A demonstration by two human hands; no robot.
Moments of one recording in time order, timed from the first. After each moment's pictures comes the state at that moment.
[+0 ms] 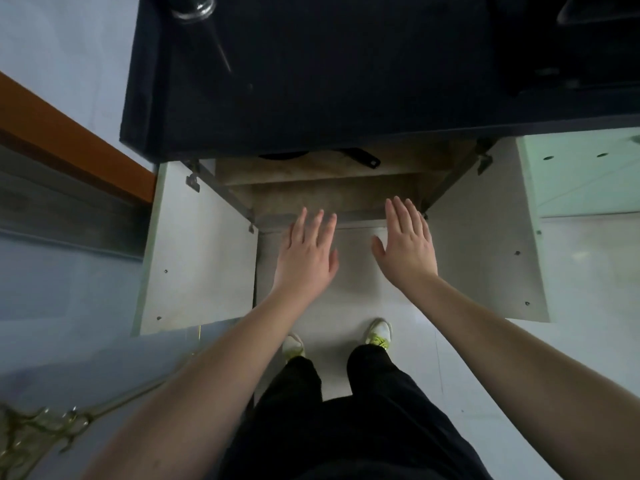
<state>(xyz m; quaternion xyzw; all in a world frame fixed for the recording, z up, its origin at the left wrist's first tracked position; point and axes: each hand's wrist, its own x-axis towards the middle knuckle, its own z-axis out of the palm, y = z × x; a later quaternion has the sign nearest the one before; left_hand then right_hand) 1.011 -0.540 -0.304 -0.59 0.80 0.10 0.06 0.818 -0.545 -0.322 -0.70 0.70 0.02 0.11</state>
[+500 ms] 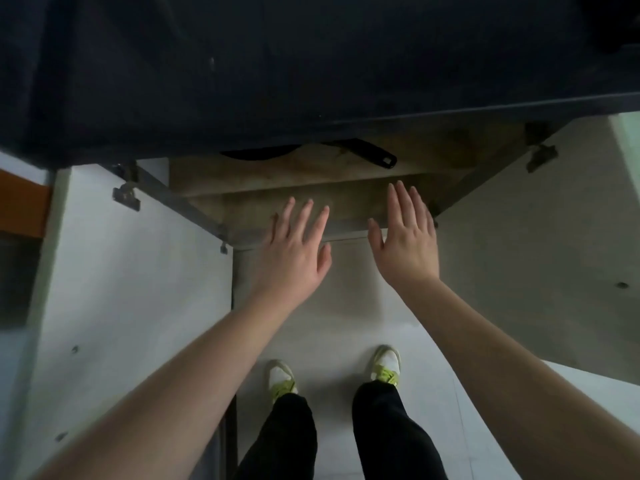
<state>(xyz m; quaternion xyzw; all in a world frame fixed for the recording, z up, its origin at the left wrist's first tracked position) 1.048 -0.635 -0.436 -0.55 0.83 0.08 0.01 0.857 -0.630 -0.451 -0.65 0.76 -0.04 0.08</state>
